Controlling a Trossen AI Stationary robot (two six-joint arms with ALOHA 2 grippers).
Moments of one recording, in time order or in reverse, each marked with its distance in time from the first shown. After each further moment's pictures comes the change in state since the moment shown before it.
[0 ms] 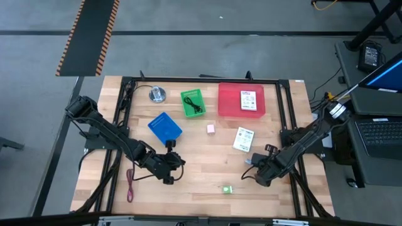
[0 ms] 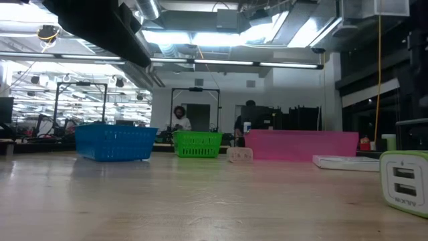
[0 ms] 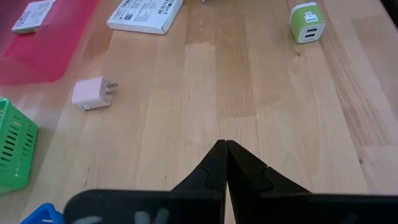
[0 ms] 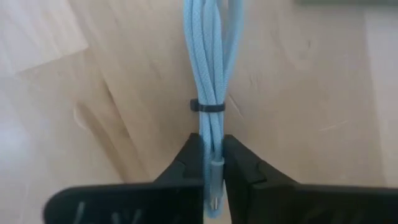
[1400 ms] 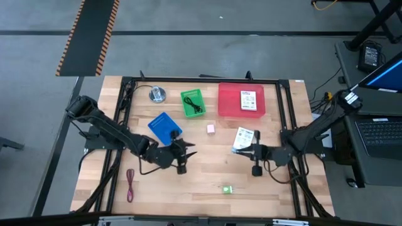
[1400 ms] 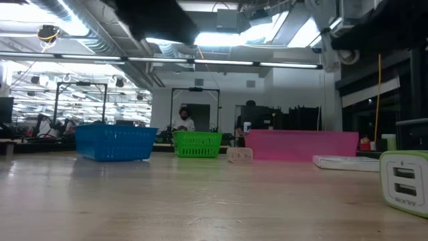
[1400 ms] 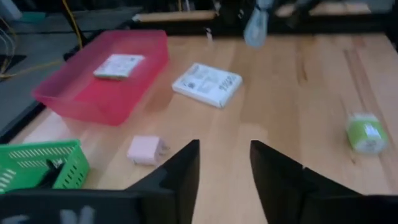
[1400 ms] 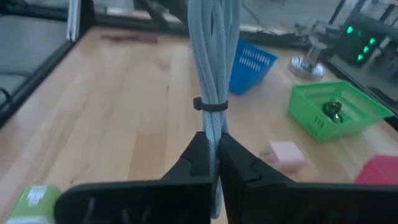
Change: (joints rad) left arm 0.100 0.000 0.001 0.273 -0.177 0.037; right arm -0.083 -0.404 -0.284 1.011 0.569 -0.909
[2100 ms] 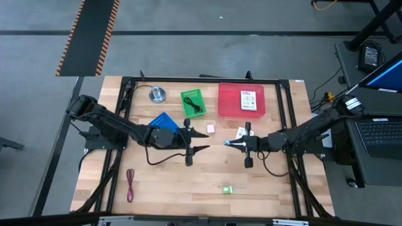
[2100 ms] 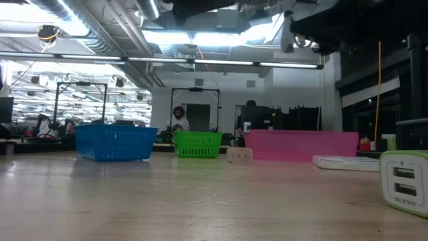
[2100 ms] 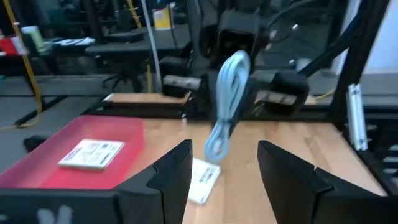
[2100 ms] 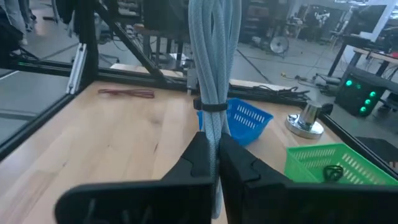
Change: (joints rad) left arm 0.176 0.000 0.000 0.415 0.303 0.241; right arm -0.246 0.098 -0.047 0.455 -0.269 -0.254
